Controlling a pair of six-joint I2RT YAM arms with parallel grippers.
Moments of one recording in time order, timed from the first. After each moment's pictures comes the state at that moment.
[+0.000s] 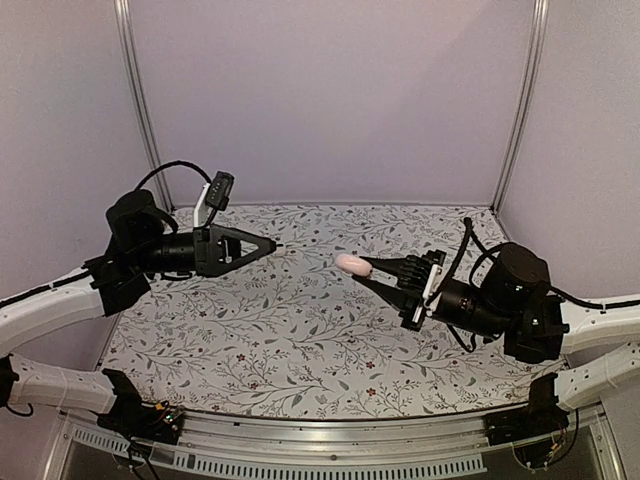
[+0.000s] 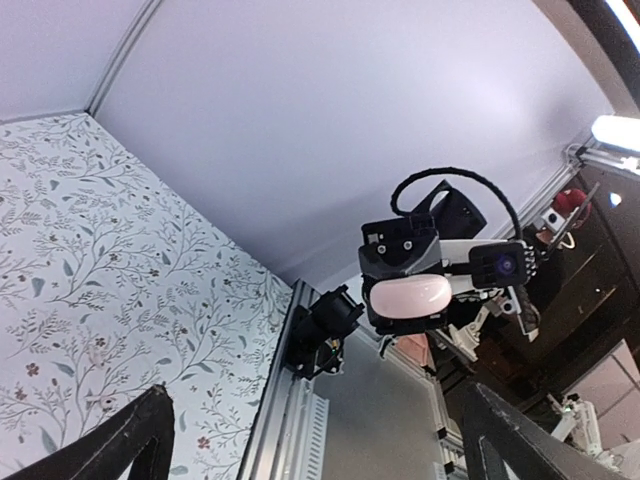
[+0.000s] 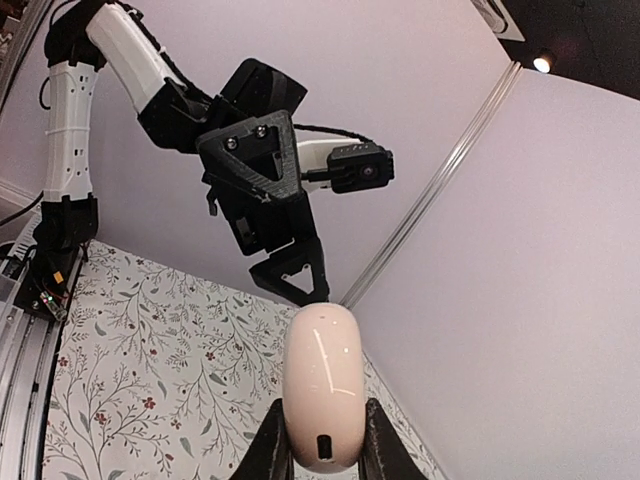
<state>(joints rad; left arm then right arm) -0.69 1.03 0.75 0.27 0.76 -0.70 1.25 1.08 0.69 0.50 0.07 -0.59</state>
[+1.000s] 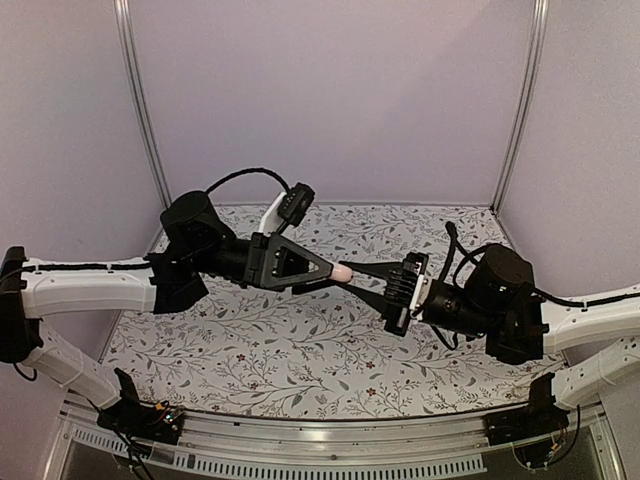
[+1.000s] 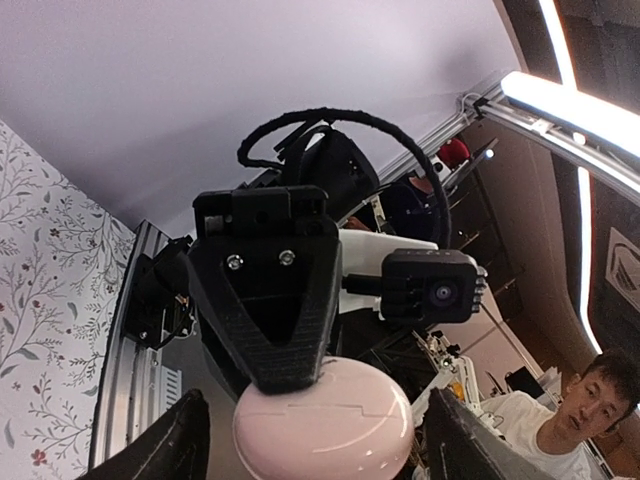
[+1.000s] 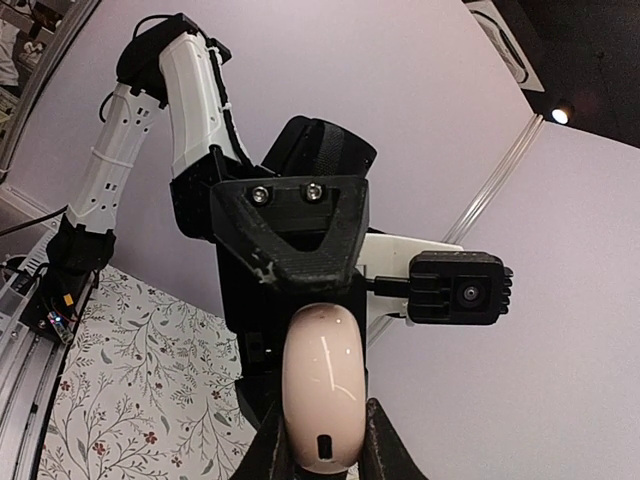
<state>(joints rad) -0.95 1.37 0.89 0.68 0.87 -1.05 1.25 1.19 0.71 0.67 -0.04 -0.65</state>
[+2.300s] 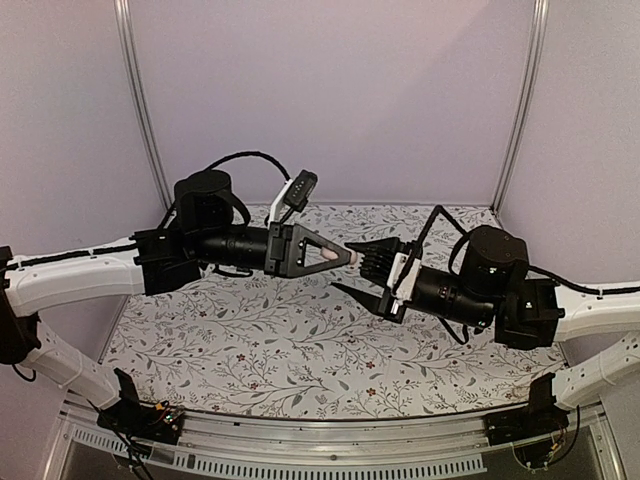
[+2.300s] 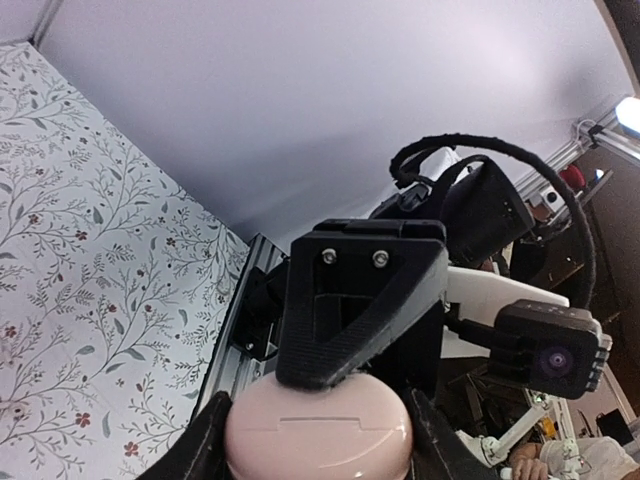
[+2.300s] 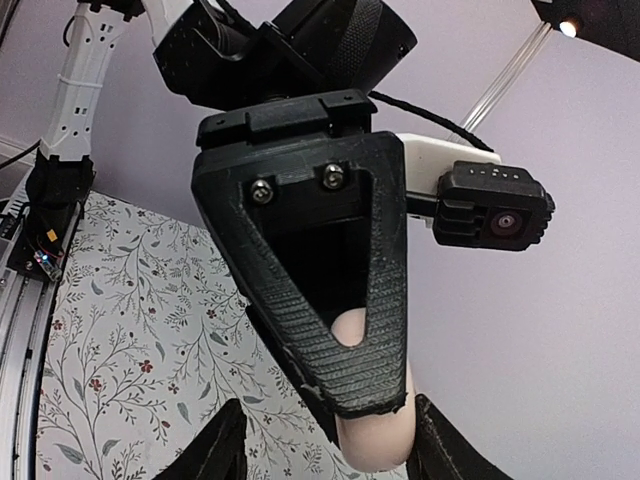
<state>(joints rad) -0.97 1.35 1.06 0.20 0.65 -0.77 1.26 1.17 0.85 0.33 0.11 -0.61</state>
